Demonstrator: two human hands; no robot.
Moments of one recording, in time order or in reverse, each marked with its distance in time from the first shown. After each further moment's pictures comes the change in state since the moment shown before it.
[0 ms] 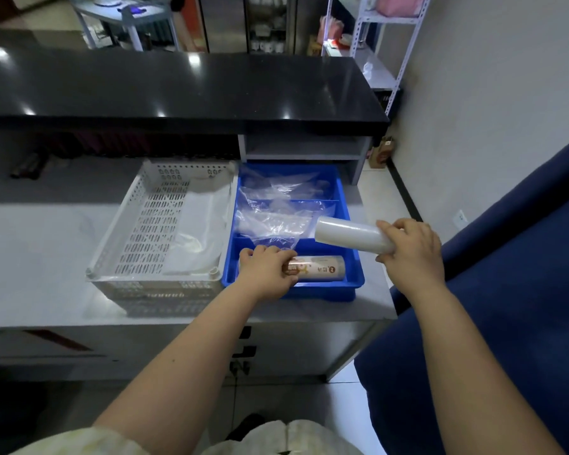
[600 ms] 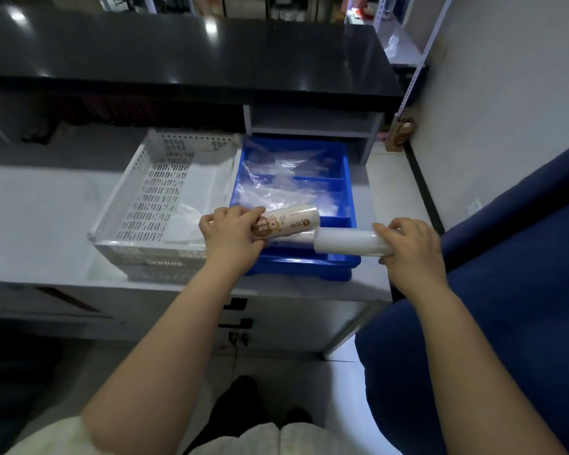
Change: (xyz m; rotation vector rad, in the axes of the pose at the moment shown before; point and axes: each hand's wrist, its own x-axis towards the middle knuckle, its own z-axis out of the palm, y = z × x) left_hand -0.029 -0.012 -0.019 -0.004 0.415 -0.205; right_hand -0.020 0.022 0.010 -0.053 -0.085 -0.159
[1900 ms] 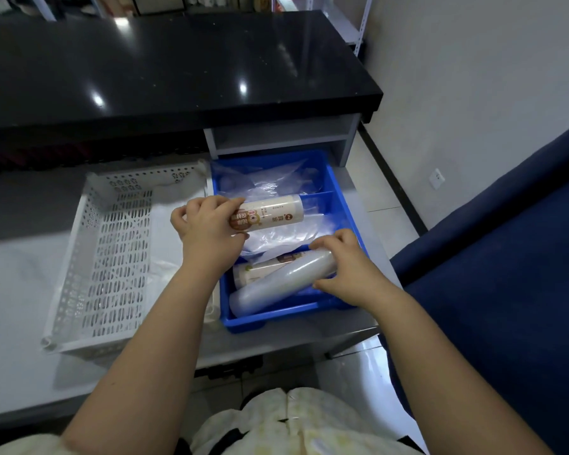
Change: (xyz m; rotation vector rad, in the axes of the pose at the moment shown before) left_hand 0.121 -0.041 0.001 -0.088 0.018 0.174; right_hand 0.067 -0.104 0.028 0.625 -0.351 0.199
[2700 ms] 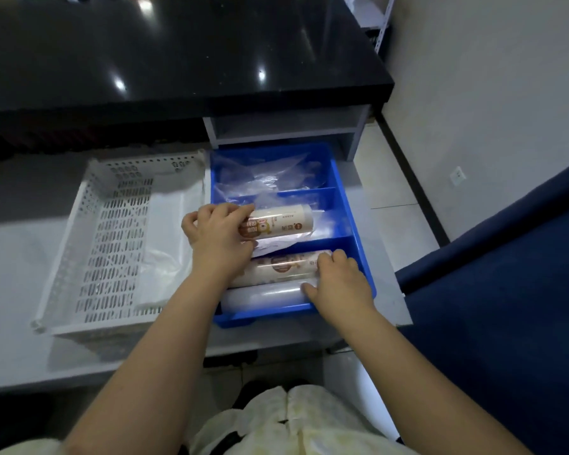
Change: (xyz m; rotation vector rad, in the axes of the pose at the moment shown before) left_hand -0.016 0.026 0.022 0.043 -0.043 -0.035; right_hand 0.002 0.025 0.036 -0.354 0.140 0.077
